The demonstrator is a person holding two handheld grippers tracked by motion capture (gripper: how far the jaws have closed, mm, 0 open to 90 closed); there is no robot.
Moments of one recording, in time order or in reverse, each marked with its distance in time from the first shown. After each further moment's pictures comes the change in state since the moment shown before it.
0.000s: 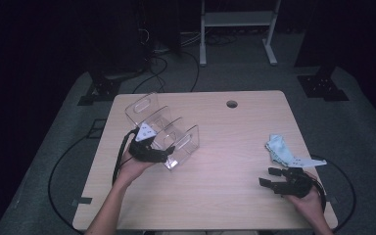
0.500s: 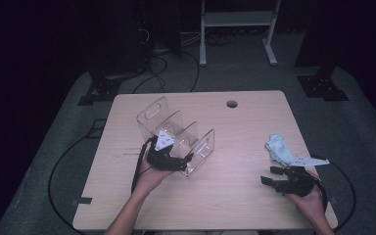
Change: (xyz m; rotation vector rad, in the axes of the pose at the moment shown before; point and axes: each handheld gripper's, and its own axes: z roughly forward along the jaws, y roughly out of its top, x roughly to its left) left arm -0.060 0.009 0.013 -0.025 -0.022 -0.020; right arm -0.004 0.001 -0.004 -0.018 -0.011 0.017
